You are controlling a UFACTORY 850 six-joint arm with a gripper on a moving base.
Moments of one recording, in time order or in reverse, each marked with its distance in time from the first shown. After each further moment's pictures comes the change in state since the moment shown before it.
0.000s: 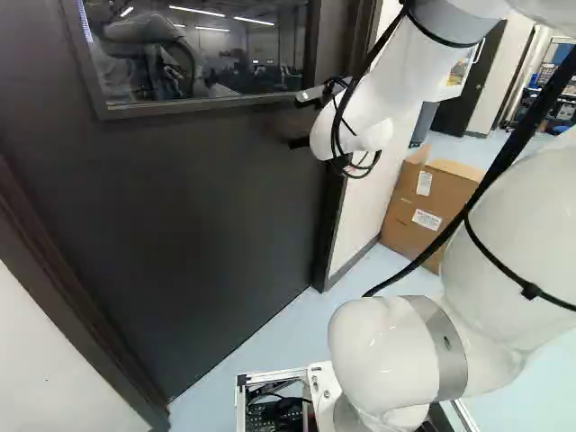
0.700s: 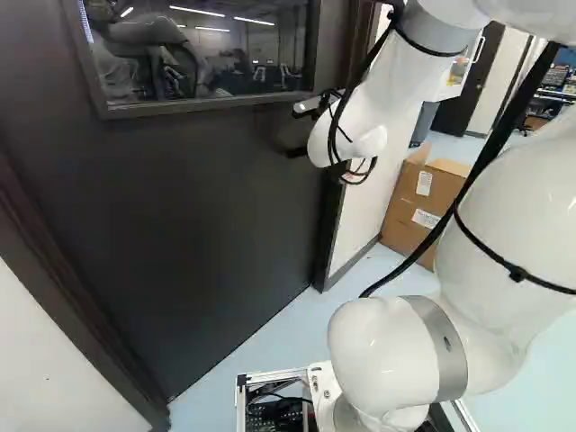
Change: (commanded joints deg) arm 0.1 -3.6 0.8 0.0 0.0 0.0
